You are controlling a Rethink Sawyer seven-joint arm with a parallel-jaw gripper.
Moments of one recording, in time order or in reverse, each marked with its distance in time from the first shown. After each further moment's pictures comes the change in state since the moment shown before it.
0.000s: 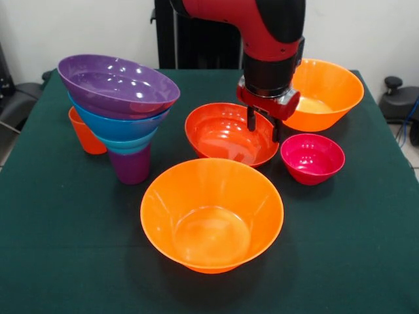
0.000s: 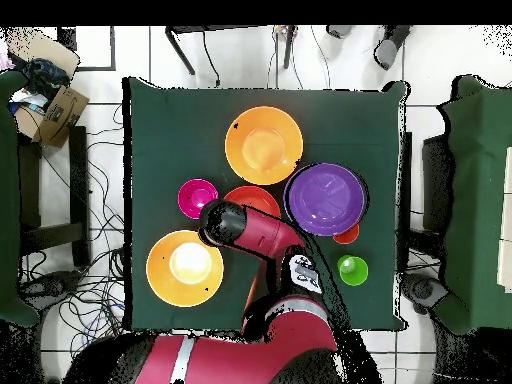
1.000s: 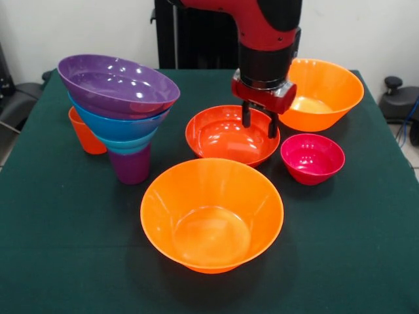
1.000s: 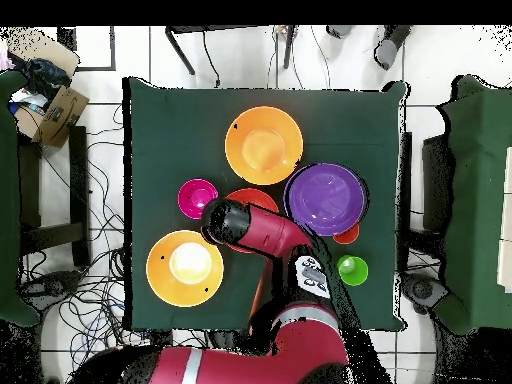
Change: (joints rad) arm -0.024 -0.044 0.007 0.000 -0.052 0.011 0.000
